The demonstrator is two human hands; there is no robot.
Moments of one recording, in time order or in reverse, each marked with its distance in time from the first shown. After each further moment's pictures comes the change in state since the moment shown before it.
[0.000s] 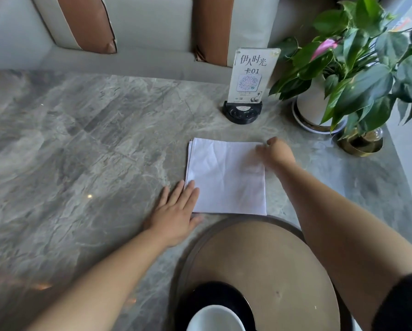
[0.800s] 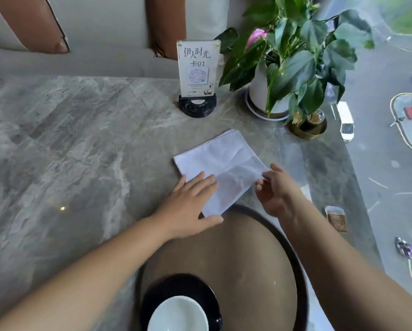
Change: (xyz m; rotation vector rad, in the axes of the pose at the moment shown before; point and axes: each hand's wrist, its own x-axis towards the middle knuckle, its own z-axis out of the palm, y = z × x) left_hand 0.031 0.096 -0.065 -0.259 0.075 0.359; right_hand -0.115 0.077 -0.057 1.392 0.012 0.679
